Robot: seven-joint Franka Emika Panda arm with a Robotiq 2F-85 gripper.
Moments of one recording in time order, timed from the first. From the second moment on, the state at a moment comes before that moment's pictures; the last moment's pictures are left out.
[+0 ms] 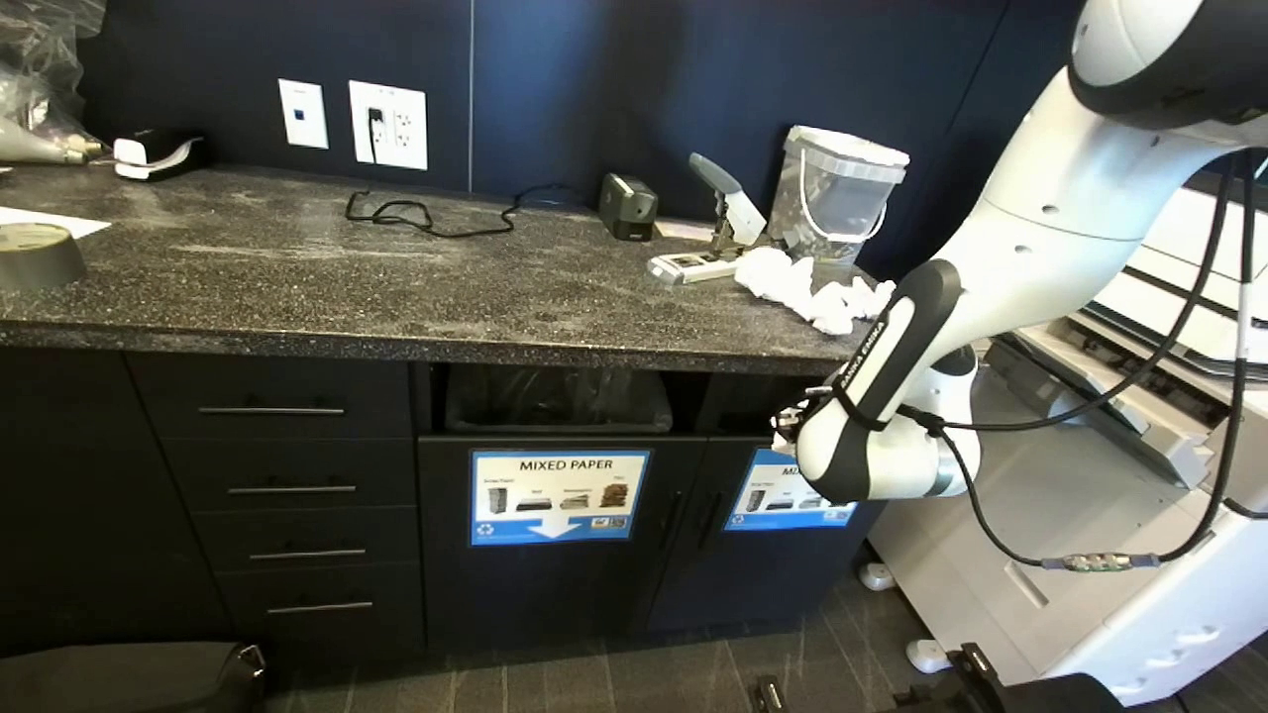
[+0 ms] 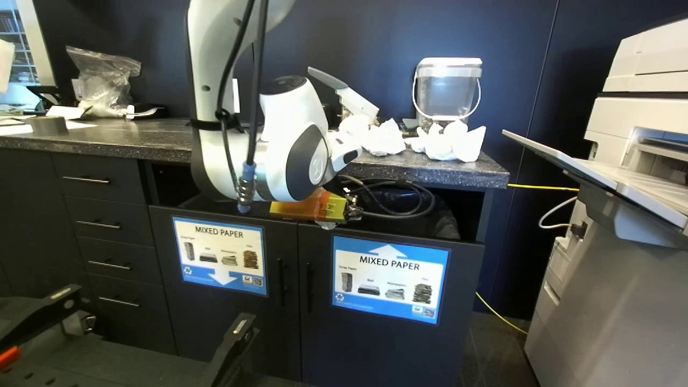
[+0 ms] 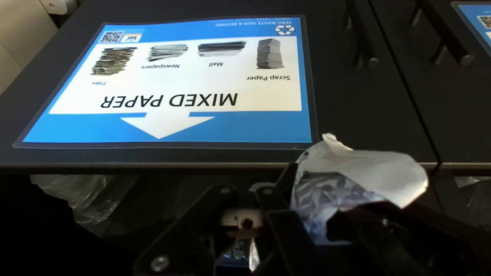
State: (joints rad) arm -0.04 0.74 -0.13 -2.33 -0.10 3.68 0.03
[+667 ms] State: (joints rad) arm -0.20 0.95 -0.02 -2.09 -0.14 3.76 0.03
